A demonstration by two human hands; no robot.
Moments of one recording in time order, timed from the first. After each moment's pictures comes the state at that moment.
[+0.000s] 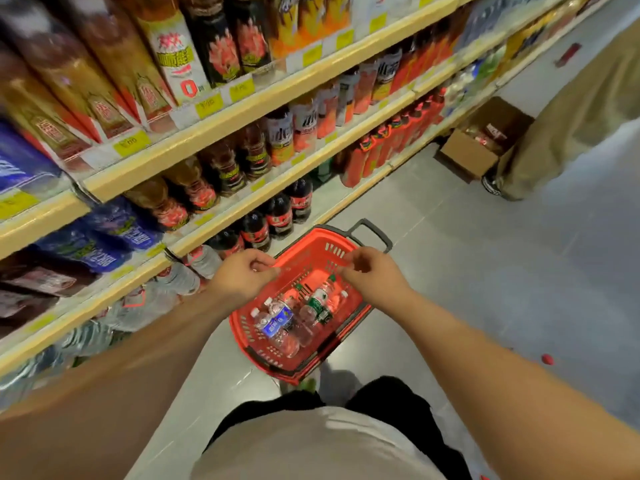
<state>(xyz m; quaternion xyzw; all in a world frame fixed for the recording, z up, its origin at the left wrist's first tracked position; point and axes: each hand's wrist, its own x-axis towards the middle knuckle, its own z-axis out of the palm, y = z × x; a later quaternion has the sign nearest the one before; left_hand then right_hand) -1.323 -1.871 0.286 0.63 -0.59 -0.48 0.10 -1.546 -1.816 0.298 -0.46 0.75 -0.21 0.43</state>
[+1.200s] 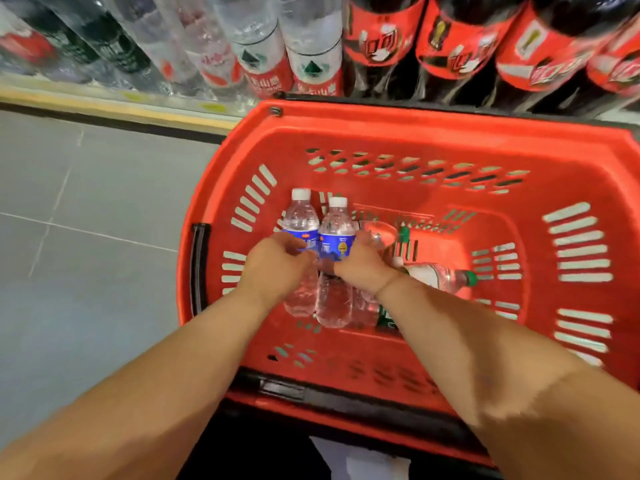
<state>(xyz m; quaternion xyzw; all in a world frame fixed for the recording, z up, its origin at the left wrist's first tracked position) -1.364 -1.805 -0.225 0.89 -0.21 -0.36 0.20 -1.462 -1.906 -0.320 -0.64 0.46 0.10 0.61</state>
